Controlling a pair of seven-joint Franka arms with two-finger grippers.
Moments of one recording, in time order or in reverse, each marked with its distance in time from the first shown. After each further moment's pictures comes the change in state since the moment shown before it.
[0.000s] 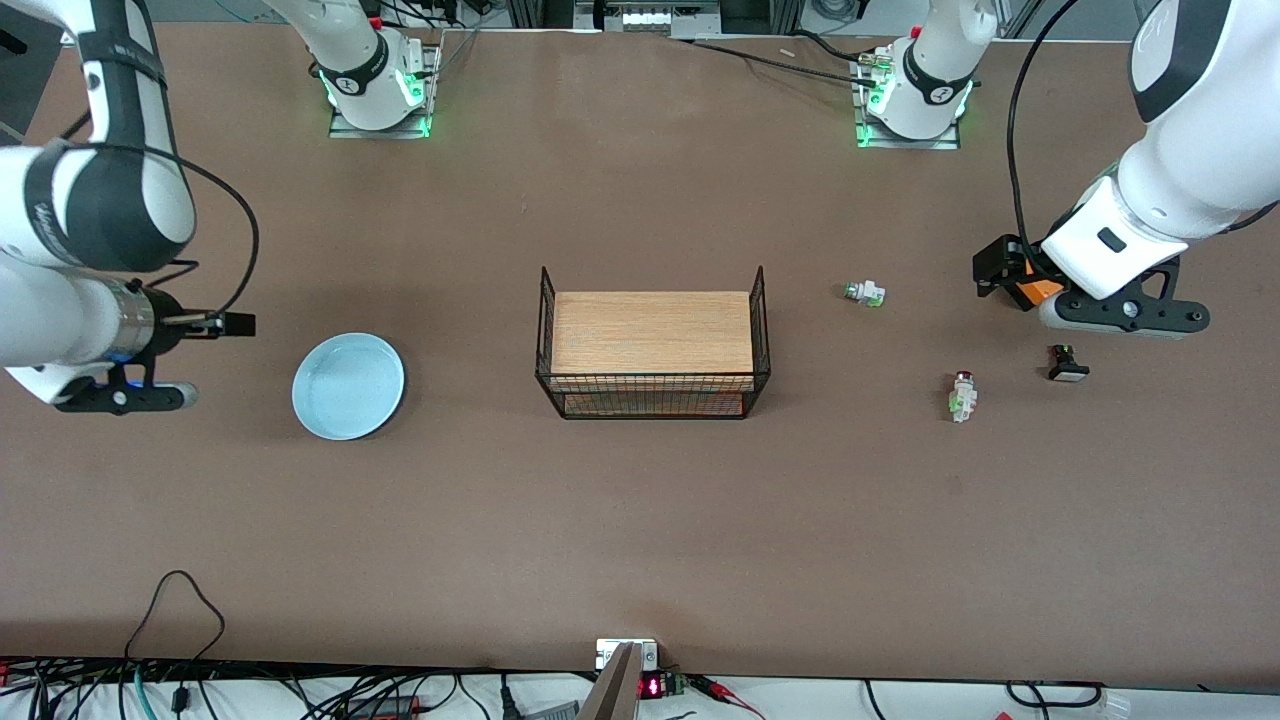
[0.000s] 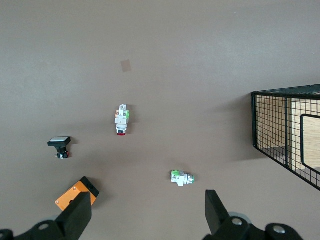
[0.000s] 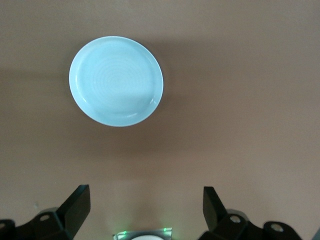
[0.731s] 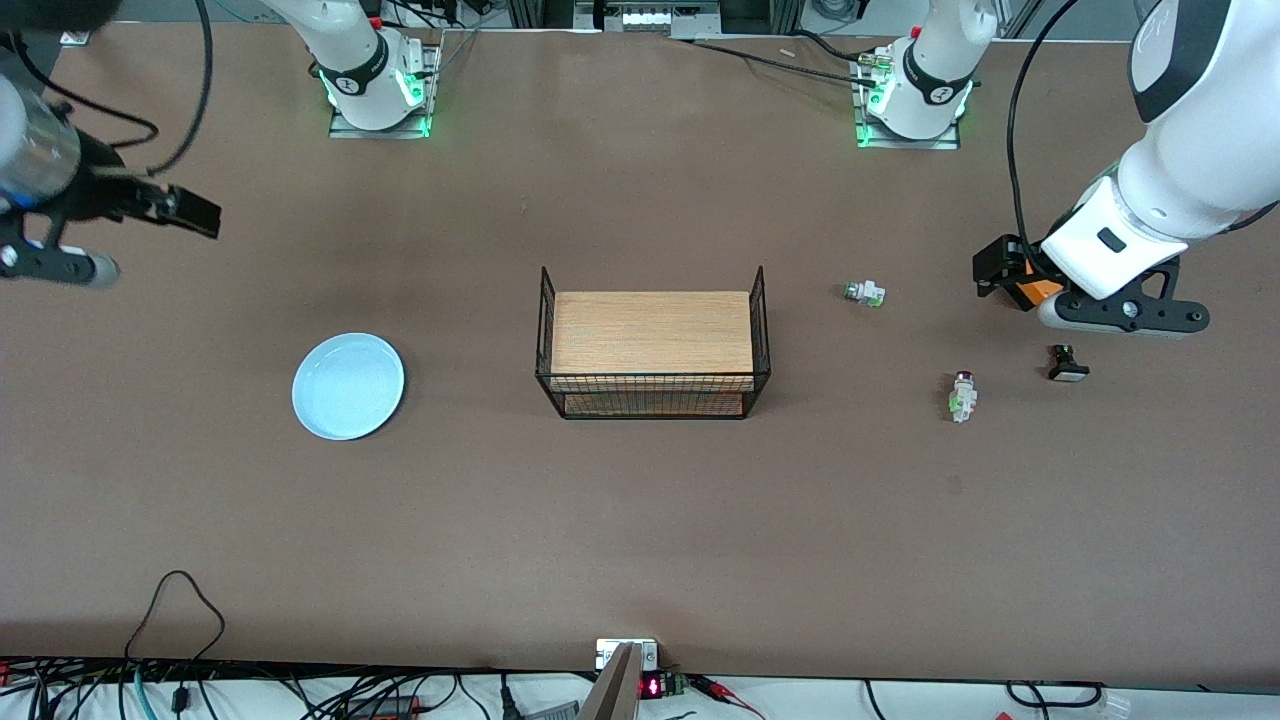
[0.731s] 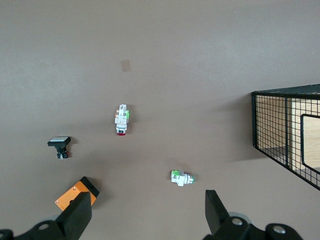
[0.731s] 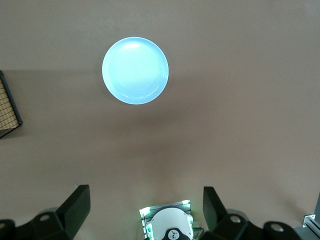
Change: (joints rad) left arm 0.000 0.000 0.000 0.000 0.000 0.000 0.000; right arm 0.066 -0.238 0.033 0.078 0.004 -0.185 0.177
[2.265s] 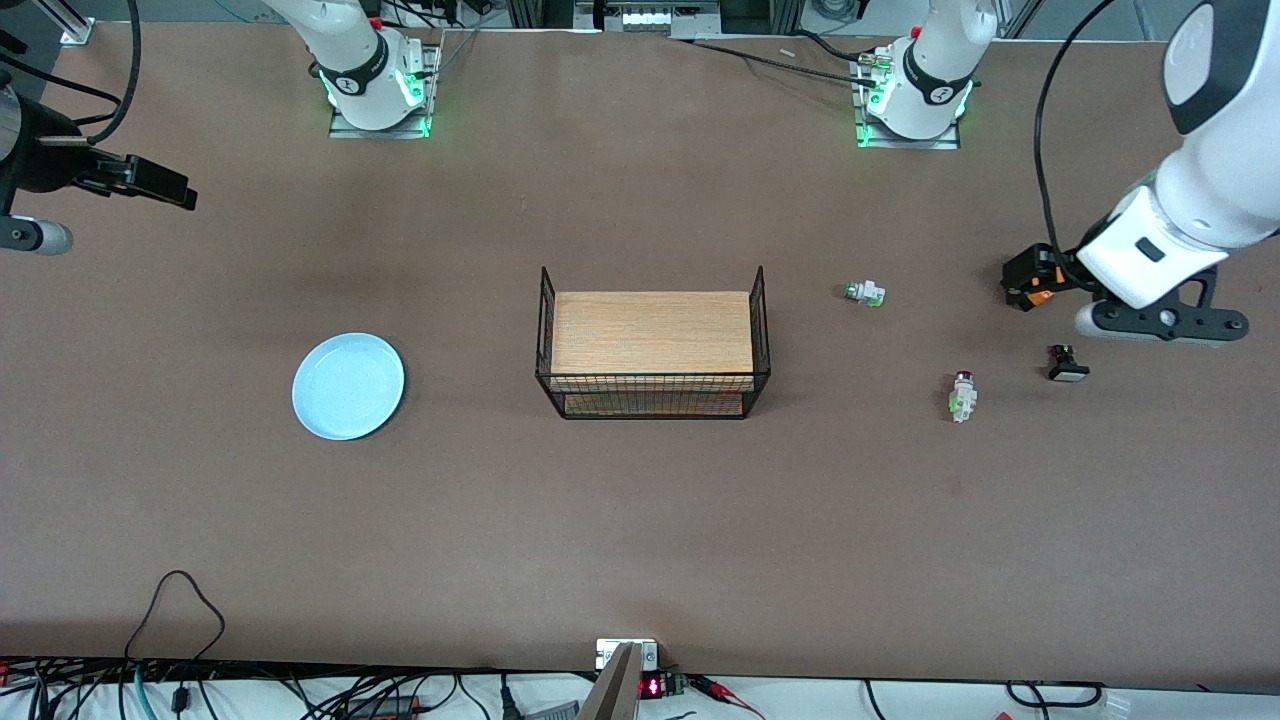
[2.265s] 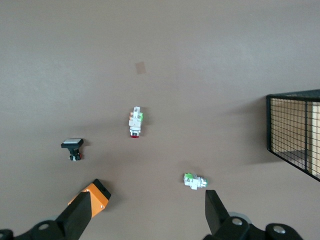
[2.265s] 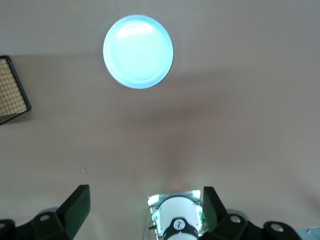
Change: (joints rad) left arm 0.062 -0.003 0.009 -0.024 0.011 0.043 0.061; right arm -0.039 -0.091 -0.080 -0.172 0.097 0.069 -0.087
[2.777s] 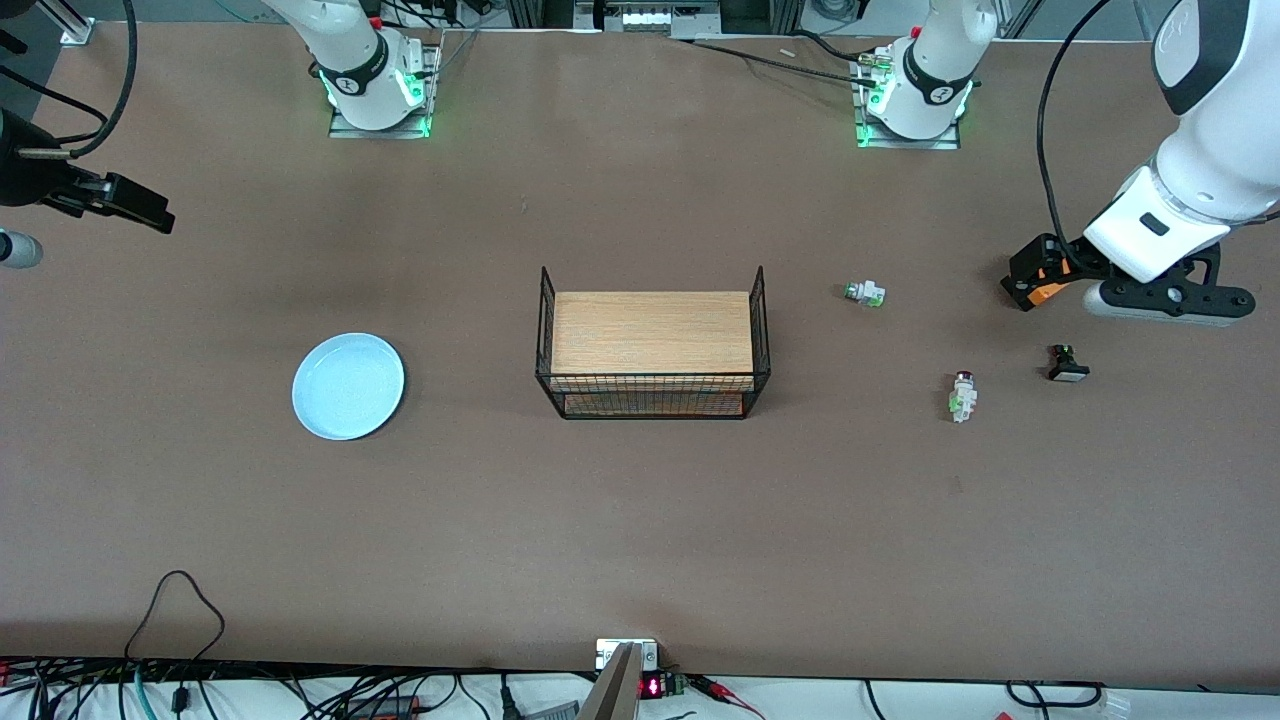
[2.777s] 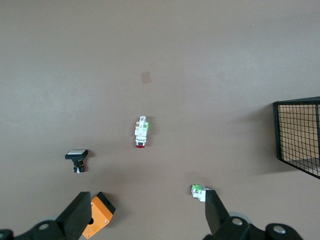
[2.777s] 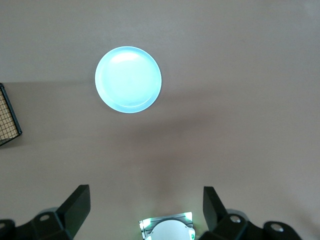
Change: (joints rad) left arm 0.011 -0.120 0.000 -0.189 -0.002 0.145 0.024; right arm 0.000 0.013 0.000 0.011 -0.047 0.067 0.000
